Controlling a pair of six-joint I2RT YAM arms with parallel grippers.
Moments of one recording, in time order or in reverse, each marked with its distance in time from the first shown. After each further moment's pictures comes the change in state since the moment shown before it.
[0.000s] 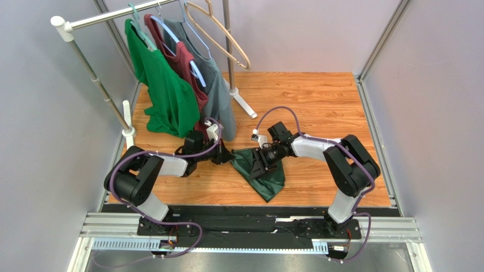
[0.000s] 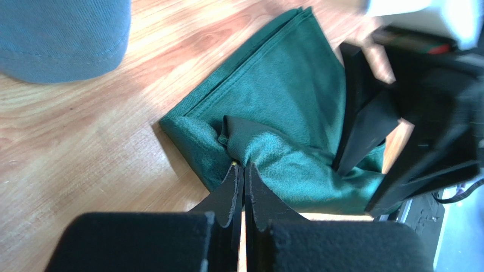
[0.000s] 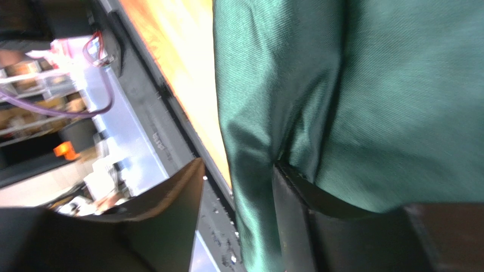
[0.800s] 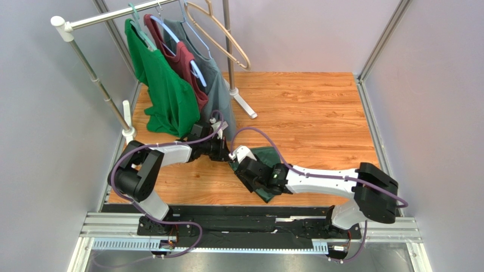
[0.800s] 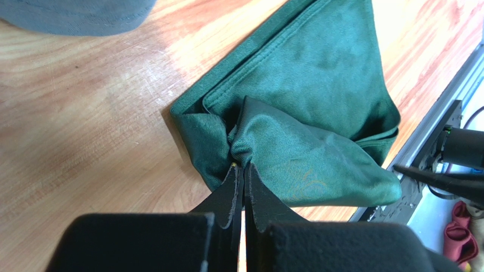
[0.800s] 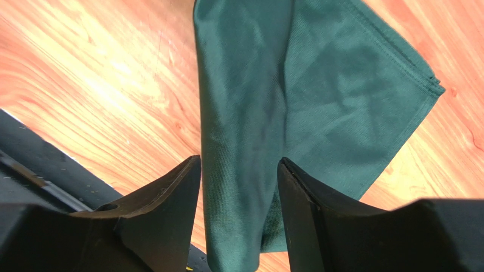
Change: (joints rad) left arm 0.000 0.042 0.248 -0.547 -0.015 0.023; right arm 0.601 -0.312 -0.027 -0.063 1.204 0.031
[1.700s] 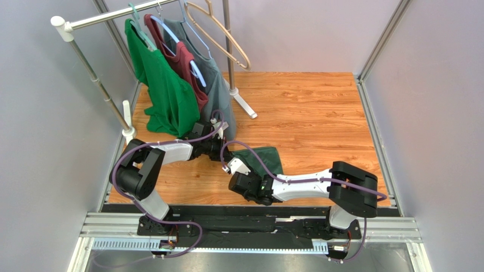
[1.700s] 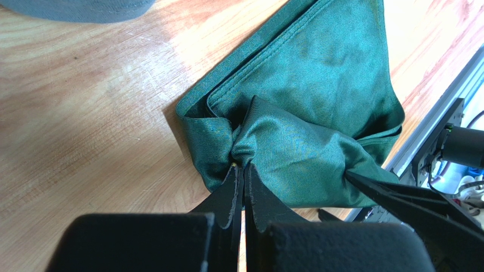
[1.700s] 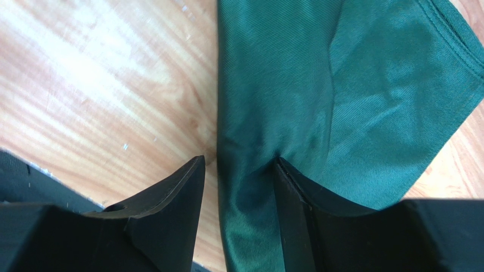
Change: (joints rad) left arm 0.000 0.026 0.035 -0.065 0.001 0.001; right arm 0.116 0.181 -0.023 0.064 0.140 0.058
